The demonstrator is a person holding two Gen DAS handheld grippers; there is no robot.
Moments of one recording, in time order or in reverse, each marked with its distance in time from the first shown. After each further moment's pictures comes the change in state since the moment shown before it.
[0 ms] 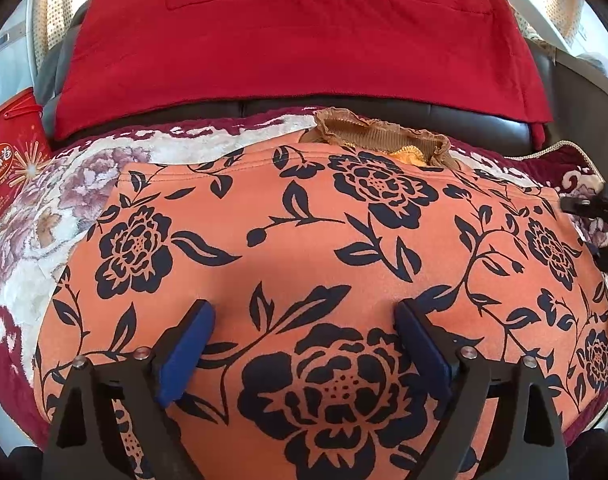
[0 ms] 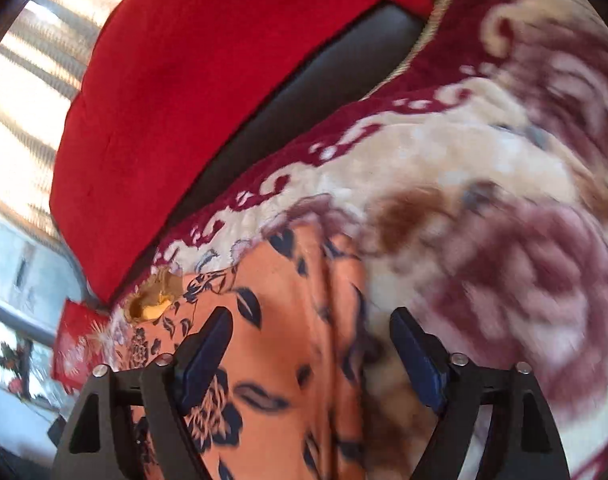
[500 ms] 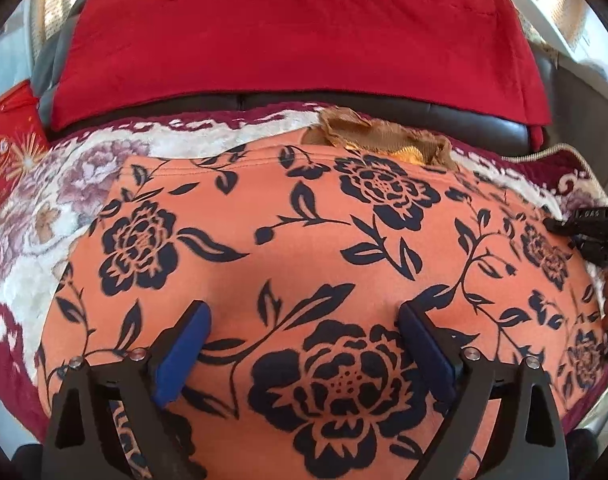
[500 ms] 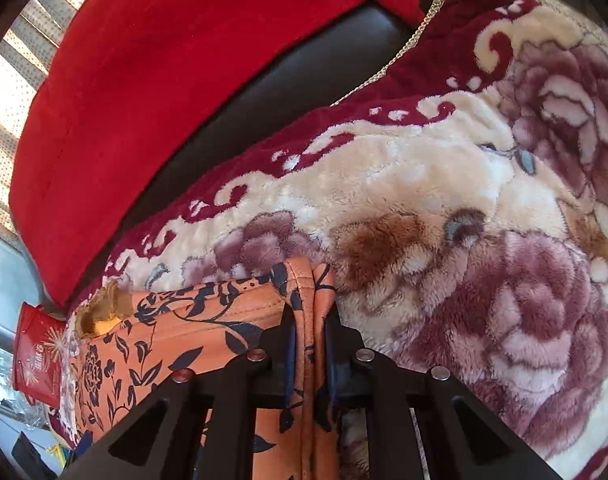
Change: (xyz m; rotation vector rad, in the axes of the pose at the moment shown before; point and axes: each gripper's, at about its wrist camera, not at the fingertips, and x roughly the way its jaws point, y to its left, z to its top) left arm -0.005 0.012 0.008 -0.038 0.037 -0.026; right arm 0.007 -0.008 0.015 0.057 -0.020 -0.134
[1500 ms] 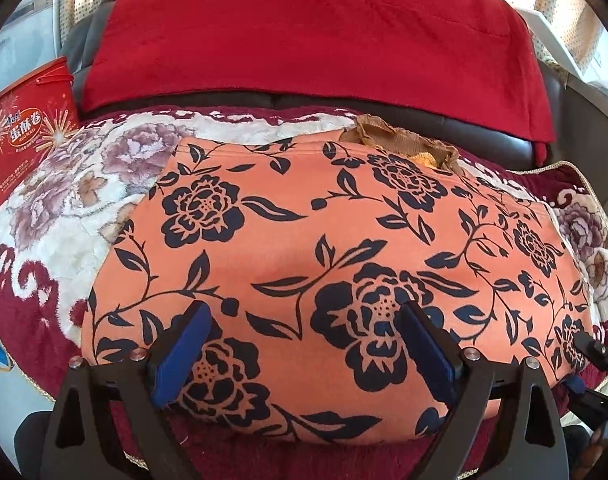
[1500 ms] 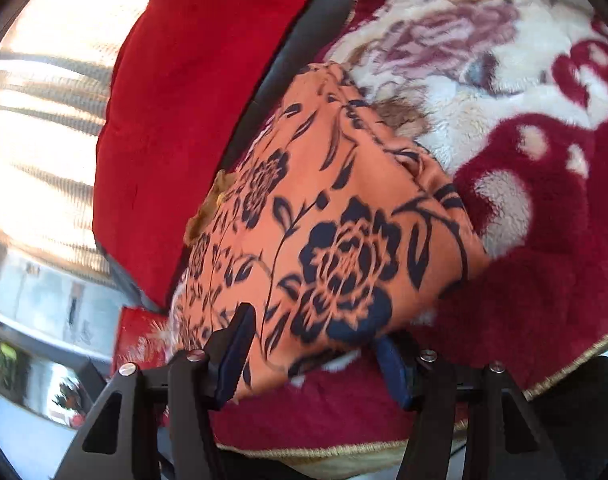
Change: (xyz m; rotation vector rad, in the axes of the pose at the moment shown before) left arm -0.038 0.024 -0.024 -0.050 -0.013 0.024; right arm -0.075 -0.003 -0.177 0.292 -0.024 0.357
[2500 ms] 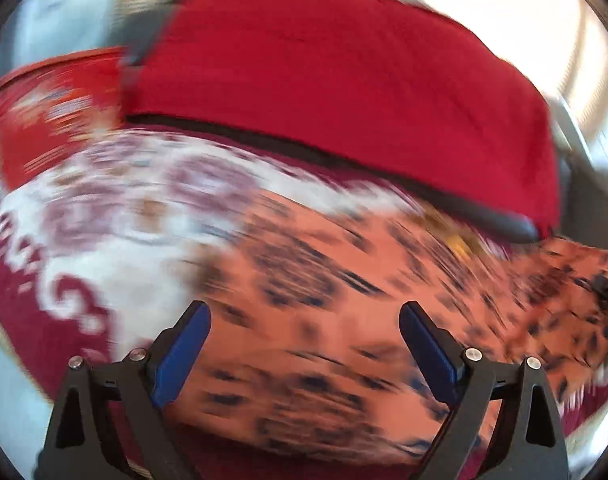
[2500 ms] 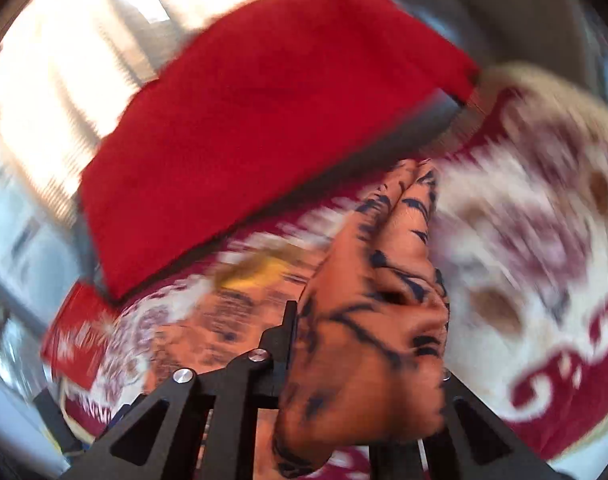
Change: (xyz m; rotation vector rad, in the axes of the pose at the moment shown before) left arm -0.025 0.111 0.007 -0.235 -0.203 -0.016; right arm 0.012 0.216 -0.007 -0.596 -0.197 -0.187
